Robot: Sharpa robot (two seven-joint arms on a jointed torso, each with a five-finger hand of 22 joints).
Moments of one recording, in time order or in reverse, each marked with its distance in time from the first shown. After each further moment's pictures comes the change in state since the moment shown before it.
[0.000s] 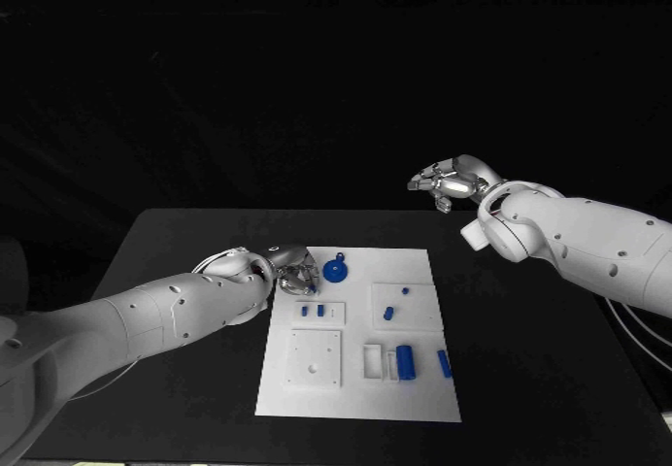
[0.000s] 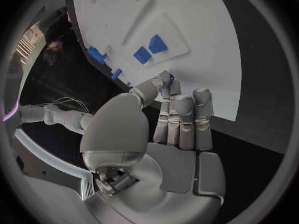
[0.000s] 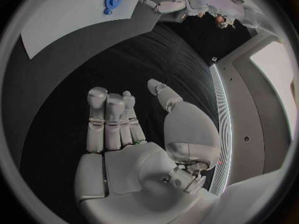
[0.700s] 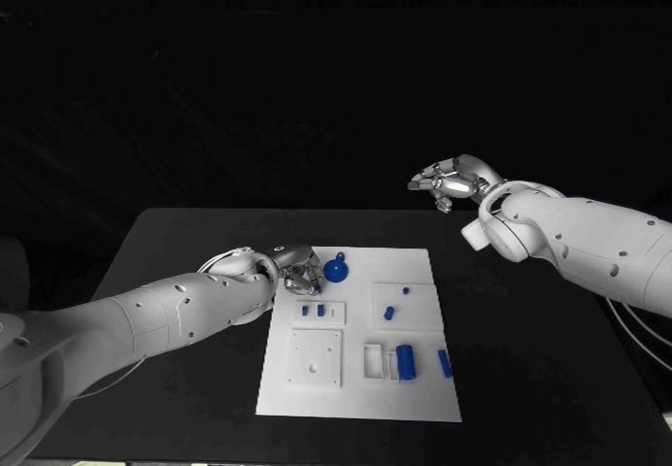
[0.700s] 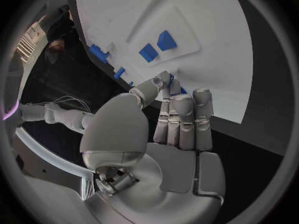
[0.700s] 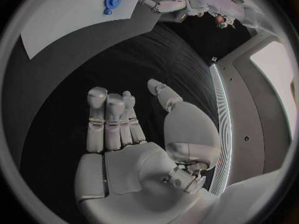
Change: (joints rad) left arm 0.000 0.016 -0.001 -0.002 0.009 0.001 0.003; left_hand -0.003 -0.004 0.002 0.002 -0.002 0.000 0.000 -0.004 -0.001 0.002 0.003 0.000 0.000 0.000 0.000 0.000 0.000 0.000 0.006 -0.002 0.000 0.000; right arm 0.000 0.000 0.000 0.001 0.000 0.000 0.000; right_hand 0.000 0.000 0.000 0.000 0.000 0.001 -0.001 0.000 0.000 0.000 0.000 0.000 -0.001 0.000 0.000 0.000 0.000 0.000 0.005 -0.001 0.000 0.001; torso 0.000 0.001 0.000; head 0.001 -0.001
